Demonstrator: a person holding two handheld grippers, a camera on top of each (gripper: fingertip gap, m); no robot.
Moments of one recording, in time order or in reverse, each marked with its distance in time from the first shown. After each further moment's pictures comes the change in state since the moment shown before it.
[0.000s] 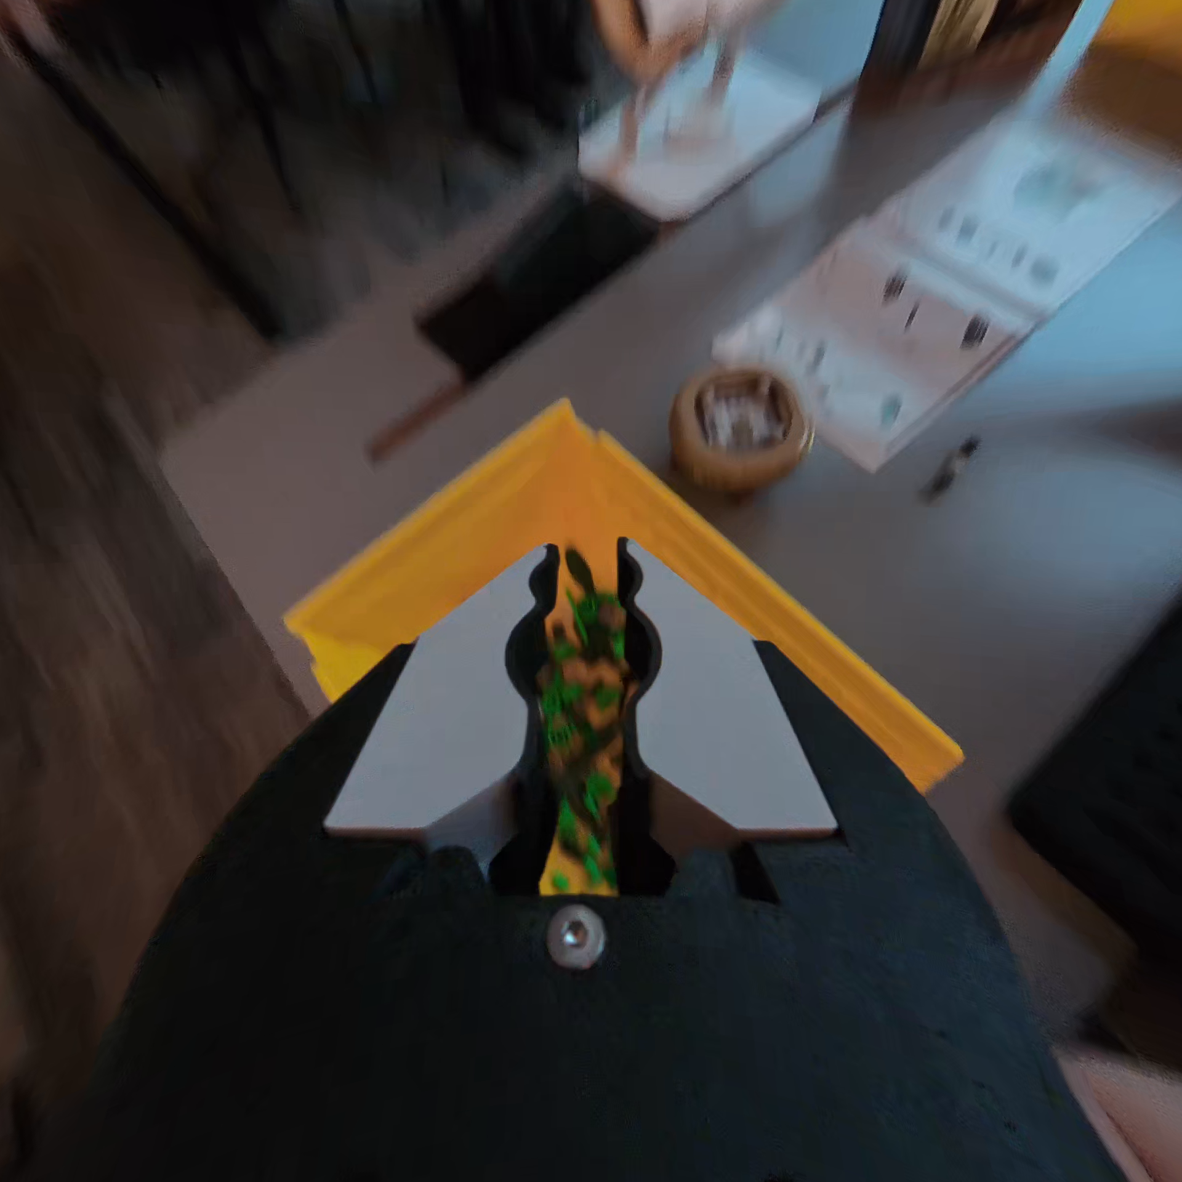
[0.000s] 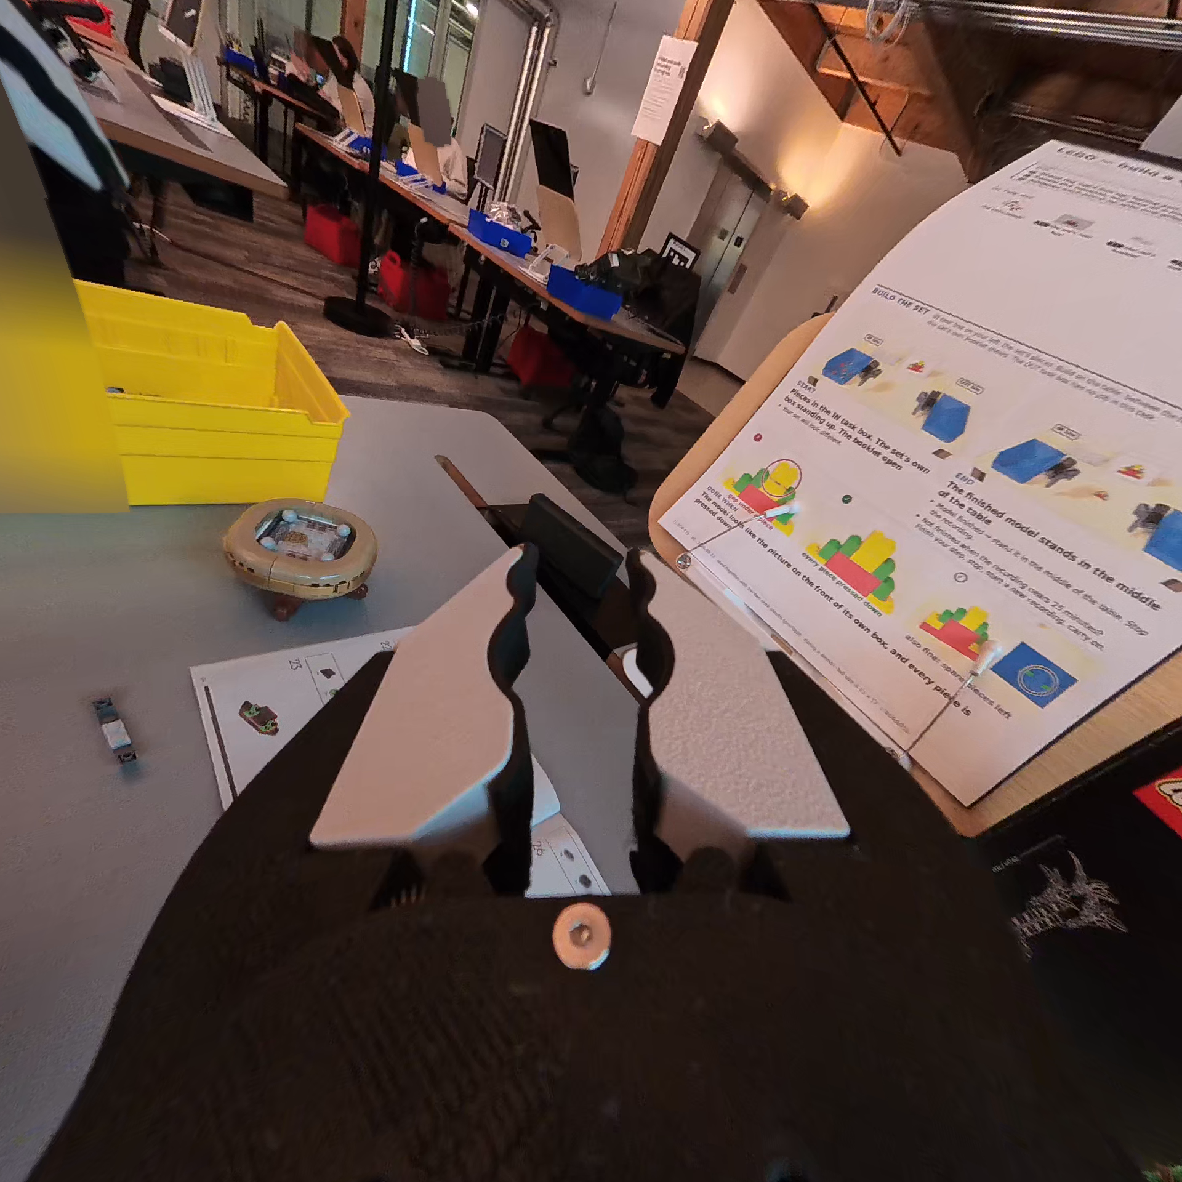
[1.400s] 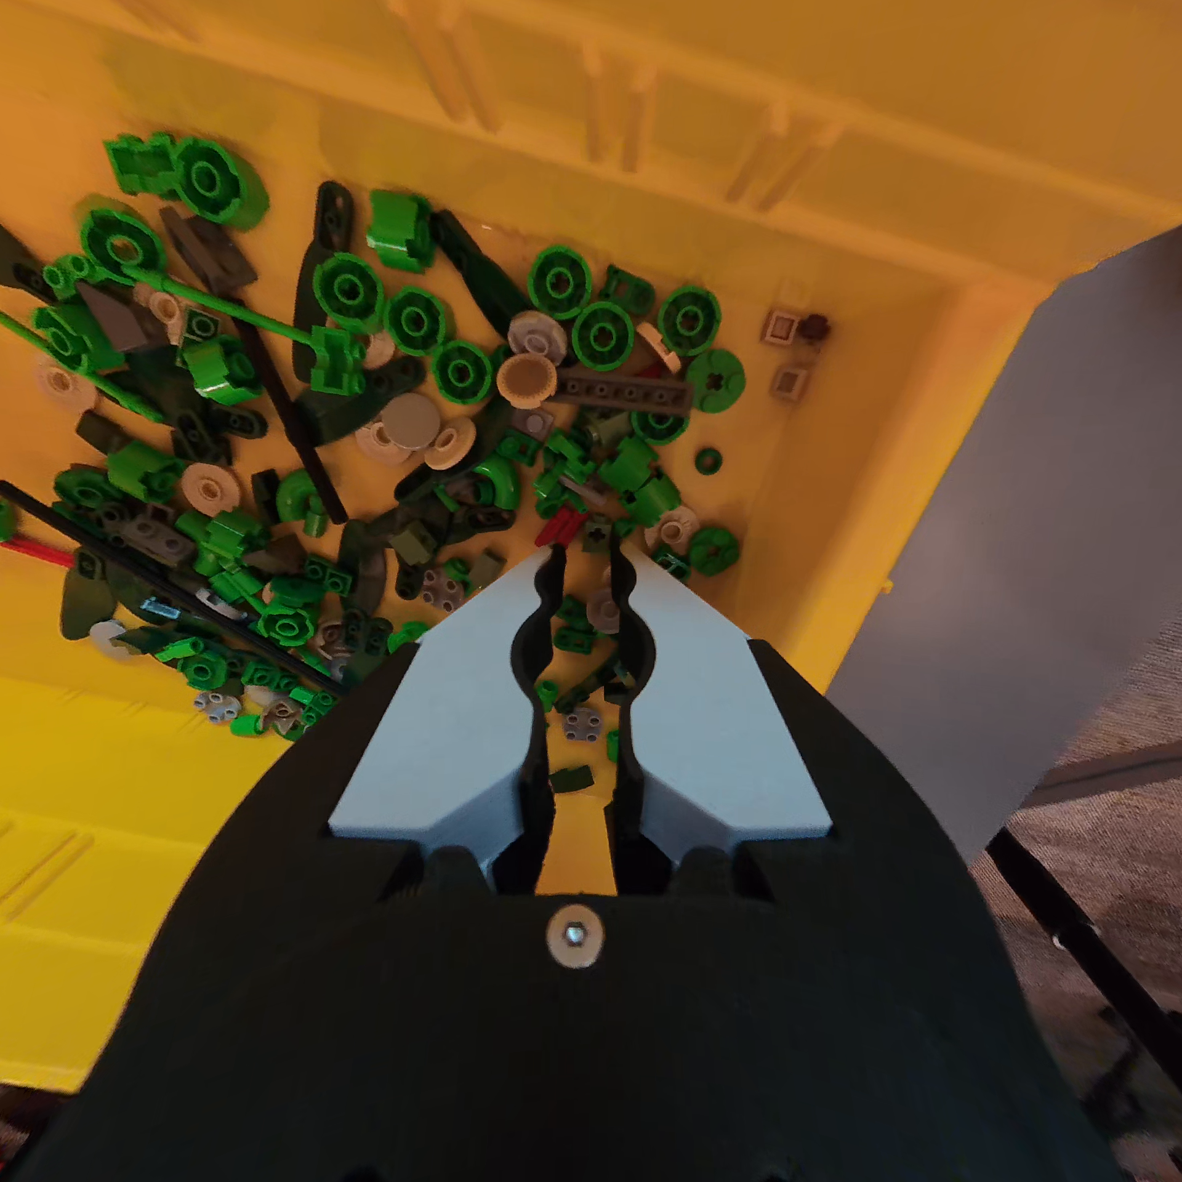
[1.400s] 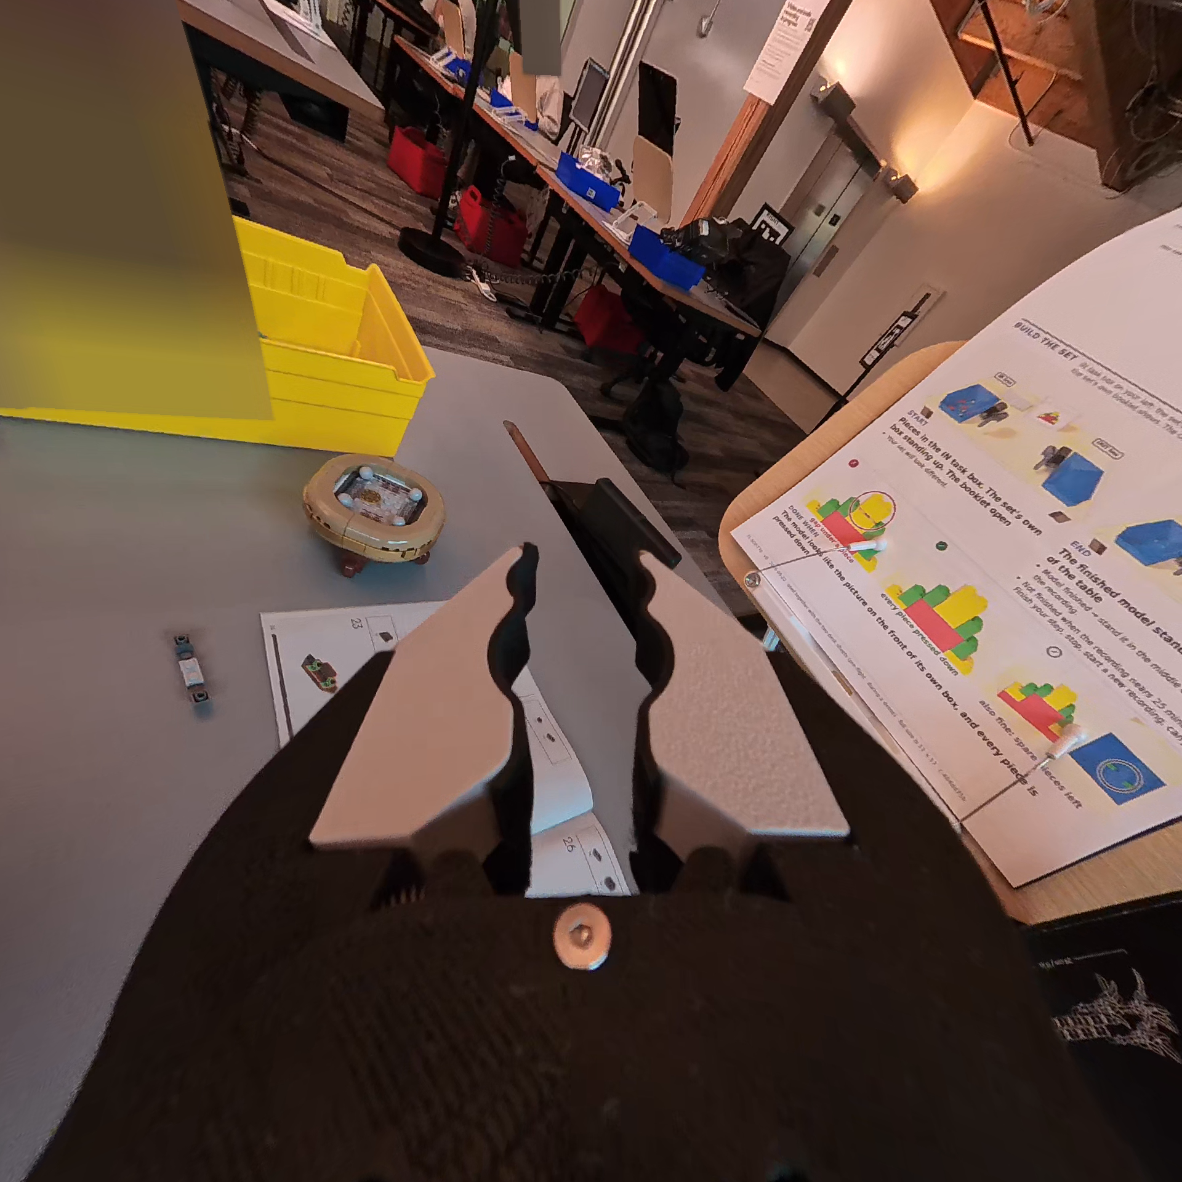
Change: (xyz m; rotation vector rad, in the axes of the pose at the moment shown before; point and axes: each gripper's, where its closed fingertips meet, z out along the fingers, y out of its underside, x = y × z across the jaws) left arm 0.077 0.209 0.050 -0.726 0.412 0.488; right arm -0.040 -0.005 0.011 -0.062 -0.127 -0.105
